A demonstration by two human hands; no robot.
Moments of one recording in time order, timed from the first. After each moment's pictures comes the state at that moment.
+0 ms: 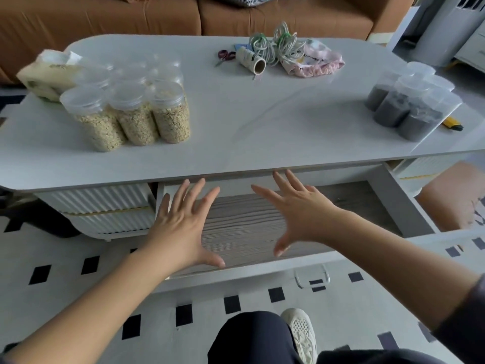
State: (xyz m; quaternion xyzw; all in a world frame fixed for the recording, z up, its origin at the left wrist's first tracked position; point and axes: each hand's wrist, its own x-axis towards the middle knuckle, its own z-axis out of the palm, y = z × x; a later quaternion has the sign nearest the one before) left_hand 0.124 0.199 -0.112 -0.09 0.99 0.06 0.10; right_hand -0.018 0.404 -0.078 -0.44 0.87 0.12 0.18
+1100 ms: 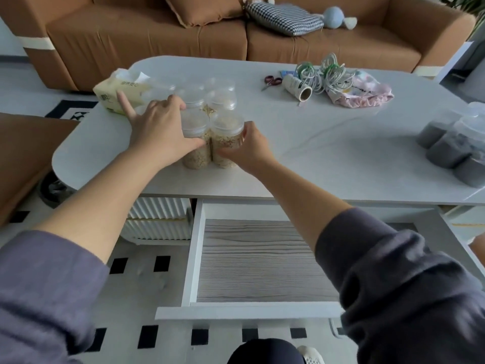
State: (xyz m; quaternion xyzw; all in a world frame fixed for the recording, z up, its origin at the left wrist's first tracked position) left_hand 0.059 0.059 -0.014 -0.30 0.94 -0.01 -0.18; right_hand -0.053 0.197 -0.048 -0.30 0.85 -0.41 0.10
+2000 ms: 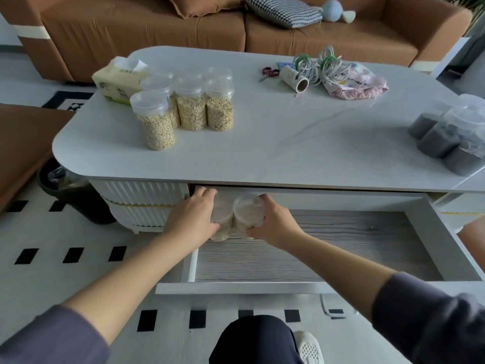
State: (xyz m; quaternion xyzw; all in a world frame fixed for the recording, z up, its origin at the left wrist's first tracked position) left_hand 0.122 0.156 -0.124 -0.21 0.97 0.12 -0.01; right_hand 0.007 0.314 -0.138 -0.30 0.89 -0.27 0.22
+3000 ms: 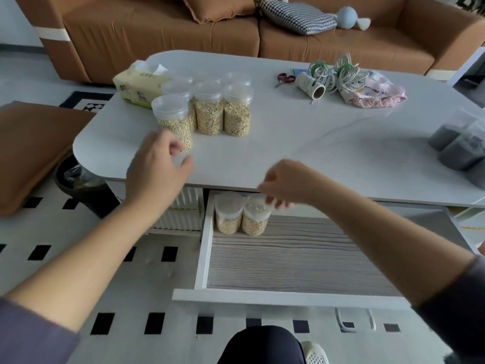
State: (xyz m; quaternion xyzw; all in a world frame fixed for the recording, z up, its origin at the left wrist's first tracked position) left_hand 0.139 0.090 -0.052 -0.31 0.88 0.18 -0.32; right_hand -0.007 0.271 -0.022 -0.35 0.88 -0.13 0.27
